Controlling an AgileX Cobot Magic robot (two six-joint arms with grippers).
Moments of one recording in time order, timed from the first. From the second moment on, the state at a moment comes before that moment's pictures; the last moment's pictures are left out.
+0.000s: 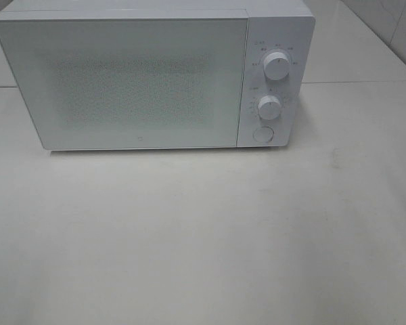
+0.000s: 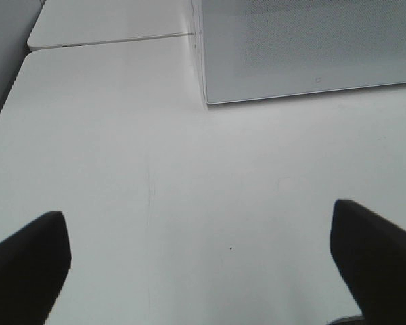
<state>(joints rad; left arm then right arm) 0.07 0.00 -0.50 -0.17 1.05 0.20 0.00 0.87 -0.54 -0.07 0.19 0.09</state>
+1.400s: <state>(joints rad) 0.07 0.00 -0.50 -0.17 1.05 0.20 0.75 1.49 -0.28 0.81 -1.18 -0.38</state>
